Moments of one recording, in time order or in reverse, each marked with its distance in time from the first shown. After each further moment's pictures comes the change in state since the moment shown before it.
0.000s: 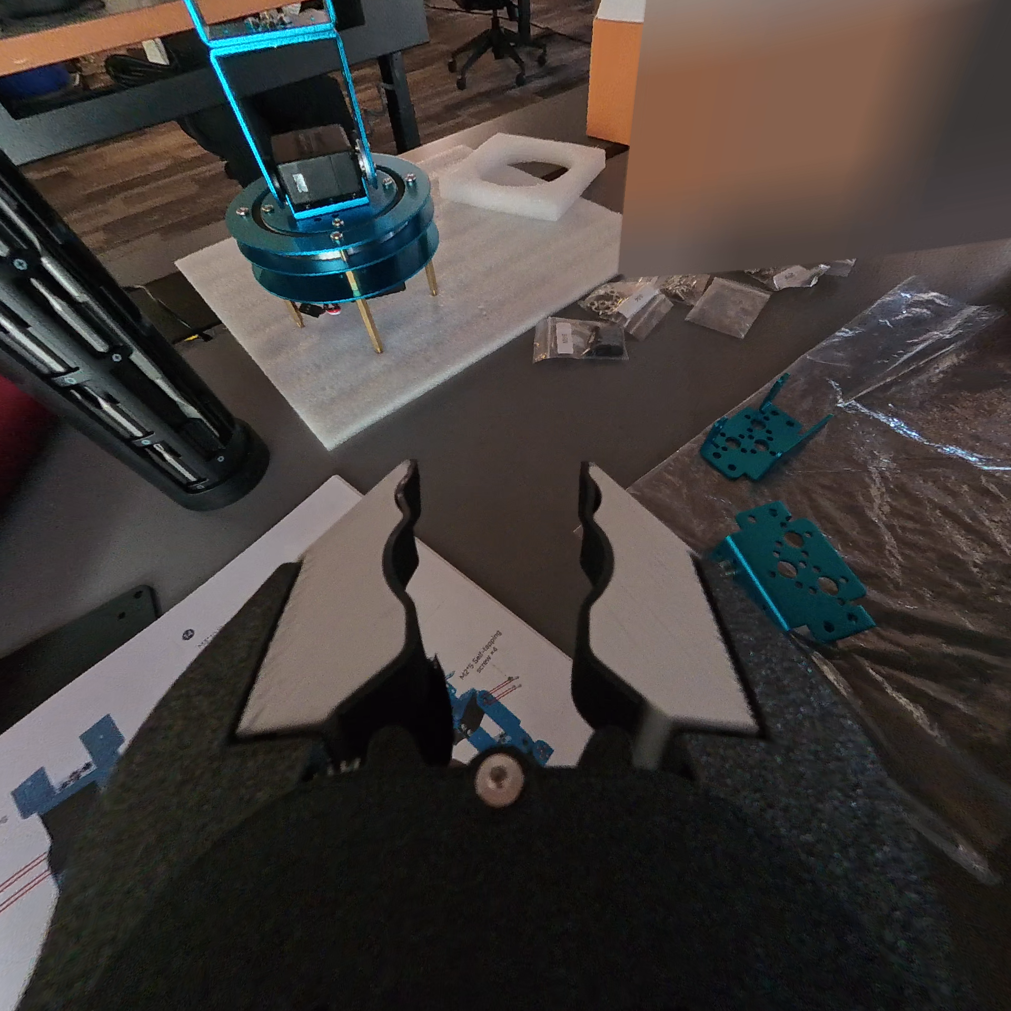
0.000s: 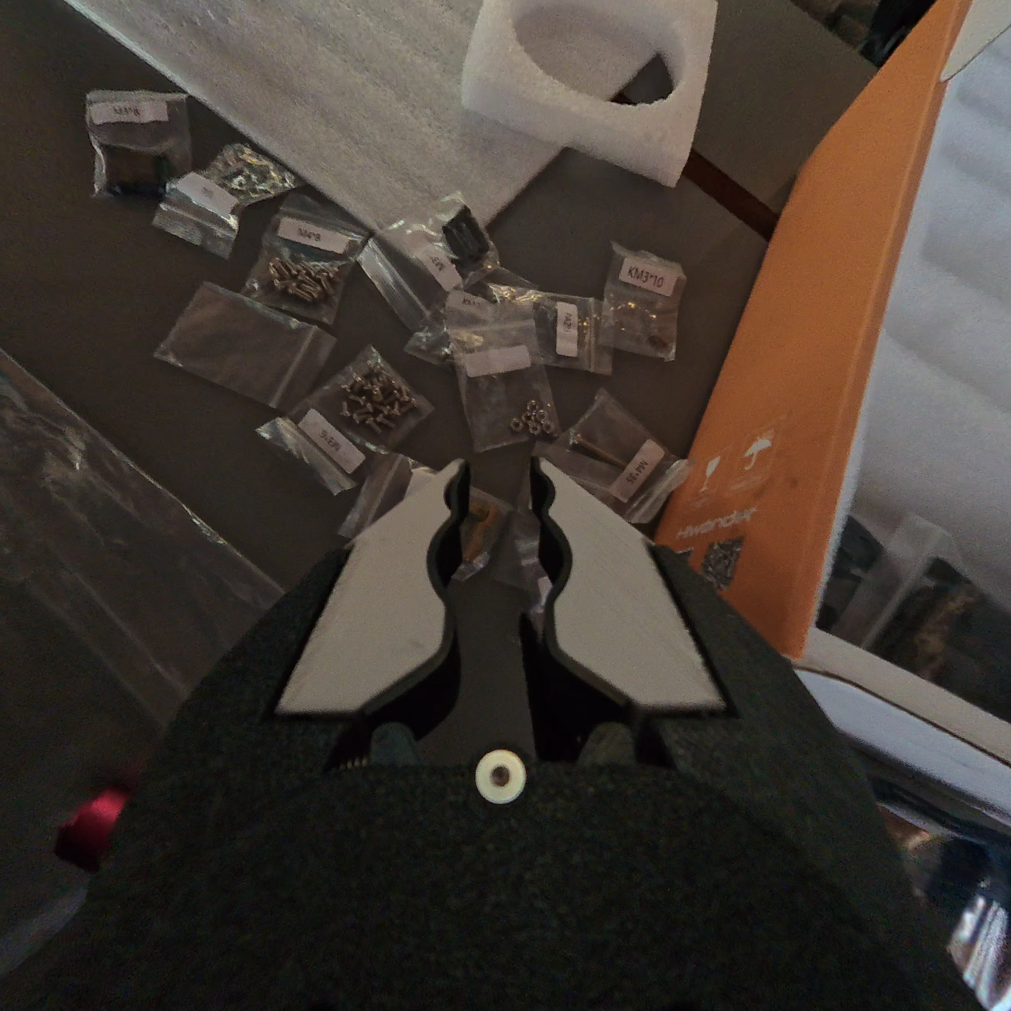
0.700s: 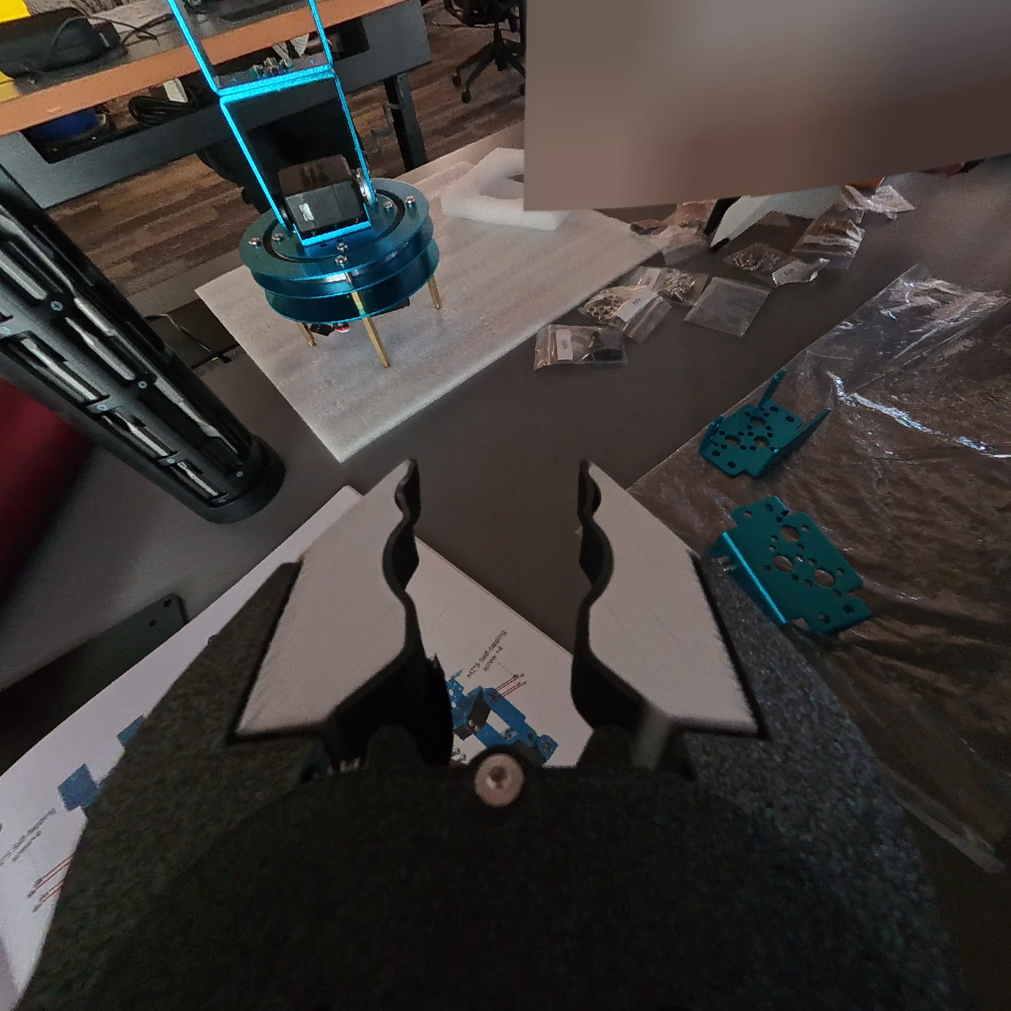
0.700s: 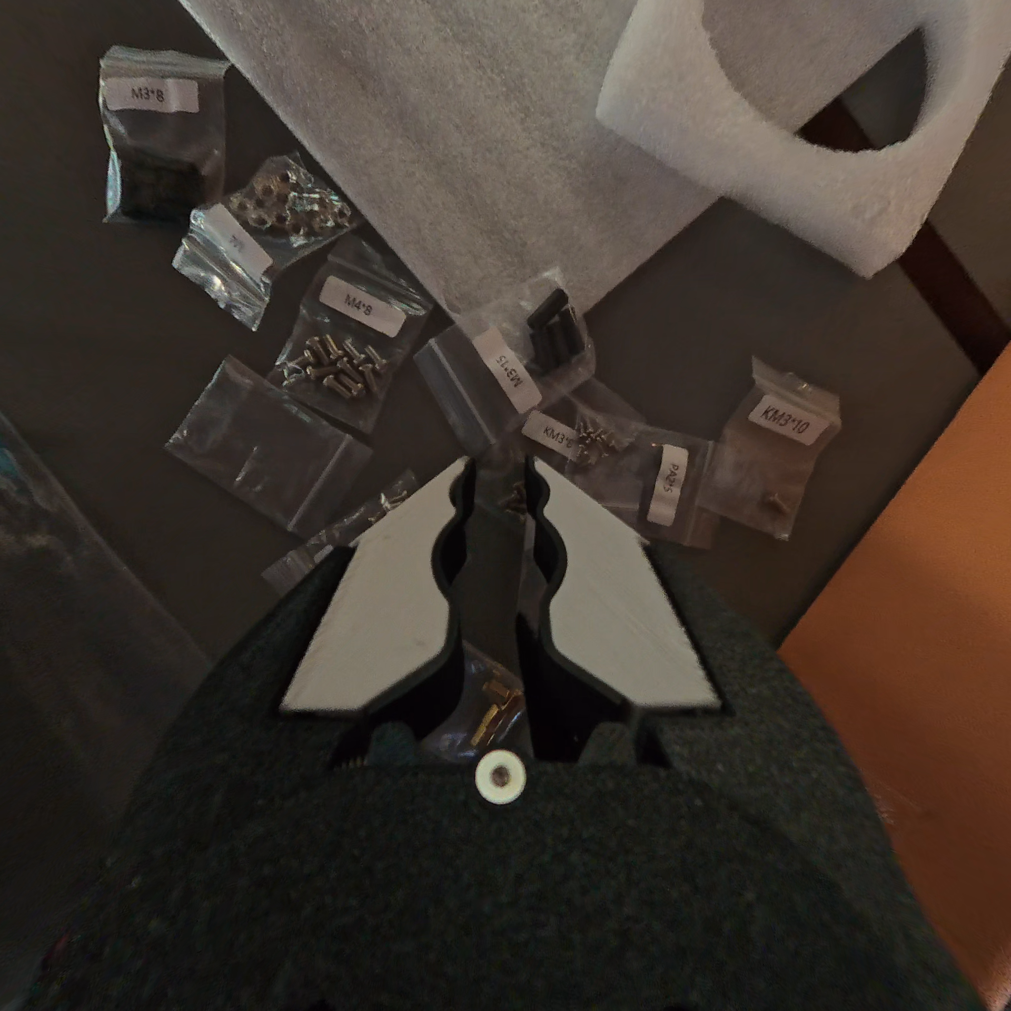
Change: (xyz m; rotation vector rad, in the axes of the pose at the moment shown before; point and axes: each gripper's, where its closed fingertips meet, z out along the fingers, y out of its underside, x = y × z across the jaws) left arm 0.002 -0.005 -0.005 0.011 -0.019 0.050; right arm -0.027 -0.030 0.065 -0.199 -0.204 -0.113
